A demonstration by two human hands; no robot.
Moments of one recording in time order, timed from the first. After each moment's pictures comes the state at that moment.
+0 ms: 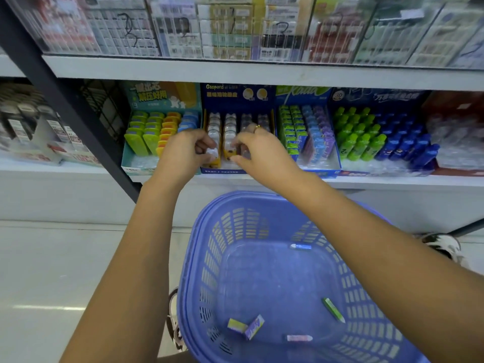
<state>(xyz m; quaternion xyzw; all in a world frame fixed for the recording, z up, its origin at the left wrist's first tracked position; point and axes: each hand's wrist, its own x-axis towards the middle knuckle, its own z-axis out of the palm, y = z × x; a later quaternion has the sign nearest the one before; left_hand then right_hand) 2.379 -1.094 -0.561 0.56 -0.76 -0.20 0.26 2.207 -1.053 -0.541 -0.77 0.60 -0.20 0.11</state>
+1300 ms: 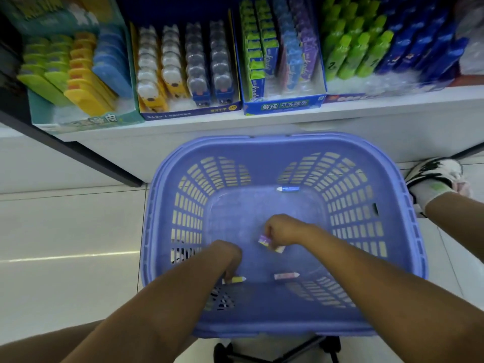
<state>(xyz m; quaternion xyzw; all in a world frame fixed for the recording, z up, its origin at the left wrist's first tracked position) 2.288 -0.936 -0.793 0.30 -0.71 -0.29 -0.57 2.131 -0.922 -0.782 -0.65 0.60 0.20 0.43</state>
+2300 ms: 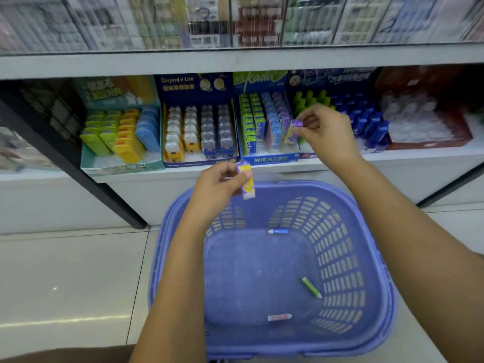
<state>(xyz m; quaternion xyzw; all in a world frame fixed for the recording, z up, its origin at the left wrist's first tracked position) 2.274 -0.996 -0.581 0.47 -0.54 -0.60 0.37 2.045 -1.018 -0.554 -0.60 0.69 -0.40 0.11</state>
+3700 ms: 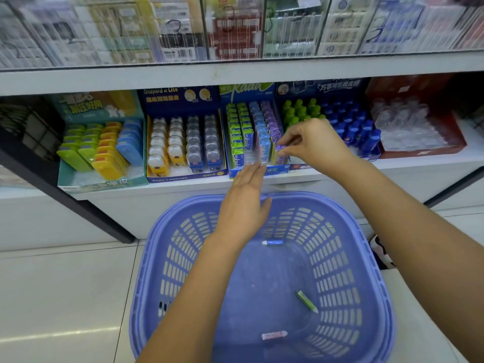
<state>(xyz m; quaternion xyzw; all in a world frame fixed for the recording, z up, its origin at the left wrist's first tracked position) 2.215 -1.000 -0.610 0.46 -0.84 -0.22 0.20 2.041 -1.025 -0.535 -0.67 0.69 -0.24 0.14</state>
